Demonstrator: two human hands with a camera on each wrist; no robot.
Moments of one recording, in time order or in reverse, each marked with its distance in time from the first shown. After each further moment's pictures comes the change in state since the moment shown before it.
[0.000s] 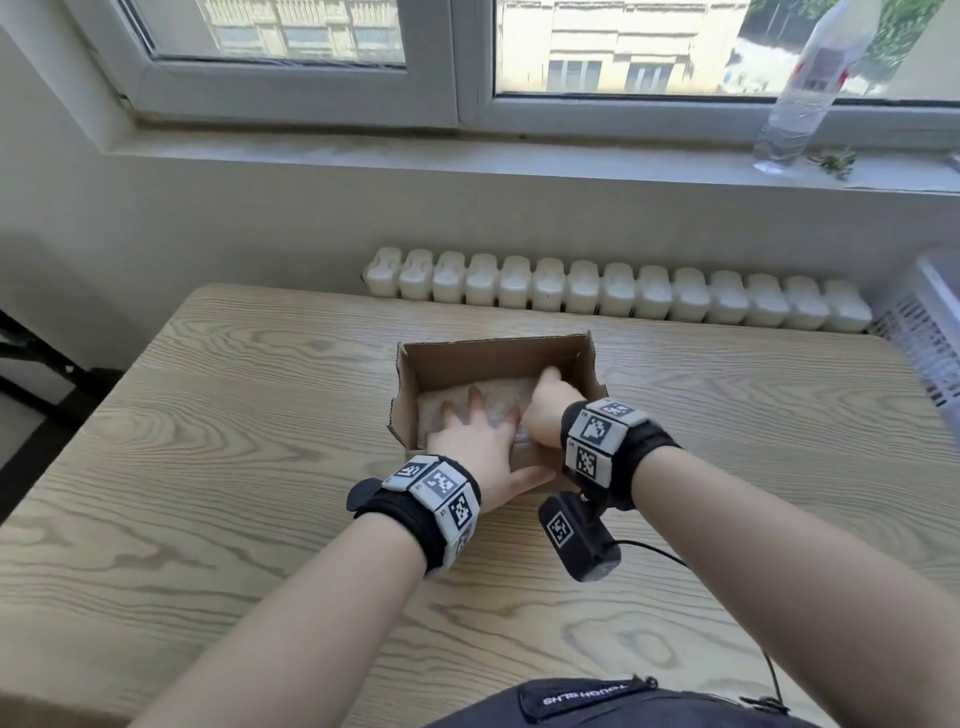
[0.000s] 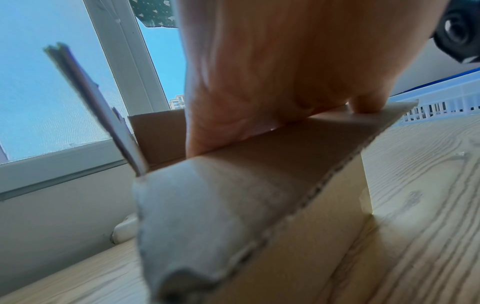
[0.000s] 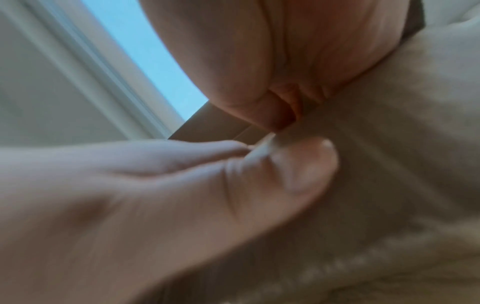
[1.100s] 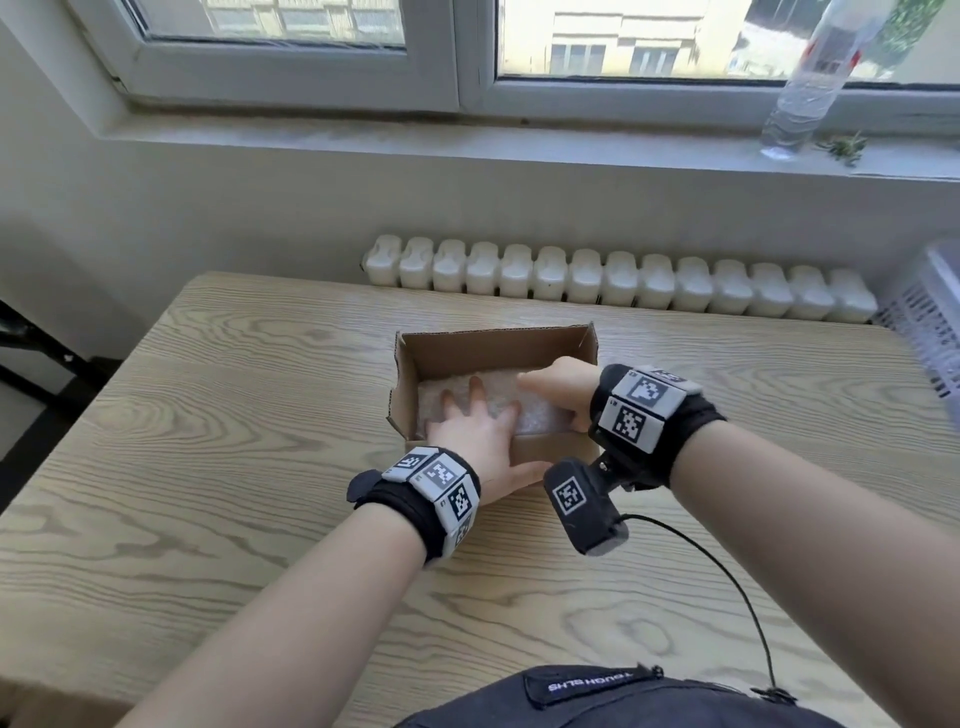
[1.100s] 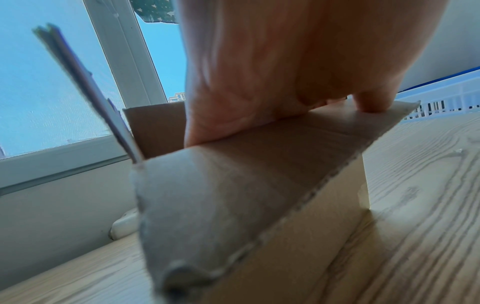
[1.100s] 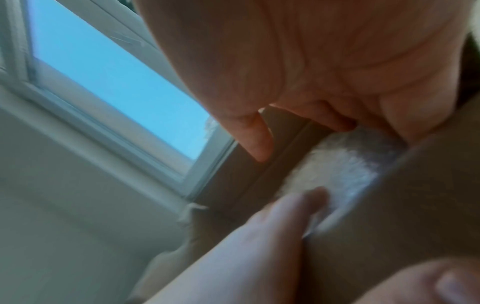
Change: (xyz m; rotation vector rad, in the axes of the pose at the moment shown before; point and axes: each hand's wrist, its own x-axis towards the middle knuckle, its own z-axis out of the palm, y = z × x) left_hand 0.000 0.000 0.002 0.037 0.010 -0.004; right_hand -0.015 0.005 -0.029 0.235 -0.151 -0.108
